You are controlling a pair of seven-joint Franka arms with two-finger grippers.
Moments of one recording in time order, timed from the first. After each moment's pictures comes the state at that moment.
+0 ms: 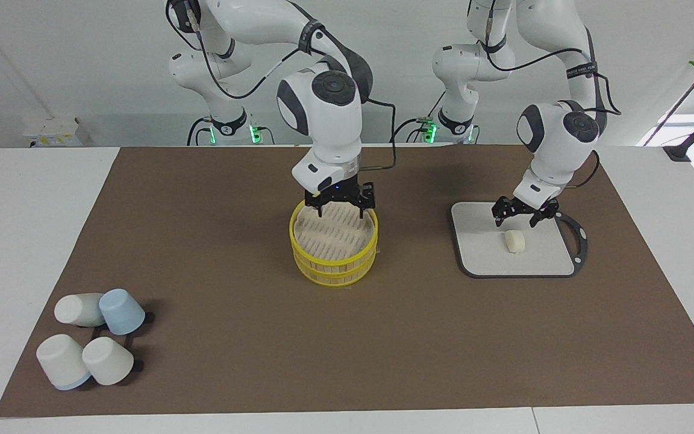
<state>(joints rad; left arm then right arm) -0.10 0.02 0.09 -2.29 -0.01 2.34 0.11 0.59 0.44 0.02 -1.40 0.00 1.86 0.74</state>
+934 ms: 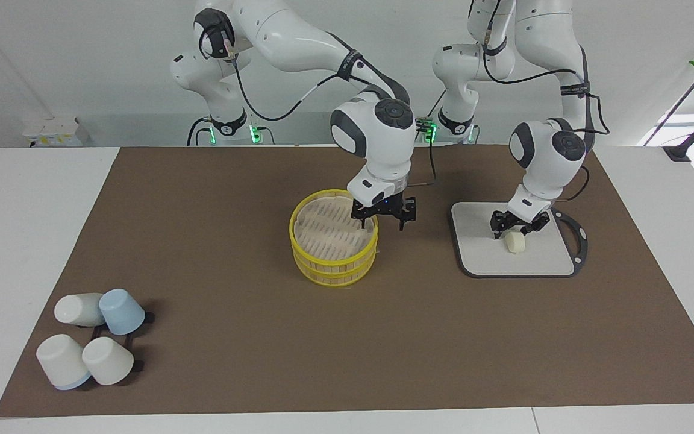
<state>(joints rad) -0.10 0.09 0.08 -2.32 -0.01 2.44 0.11 0.70 0.58 0.02 -1.34 -0.03 1.97 0.84</state>
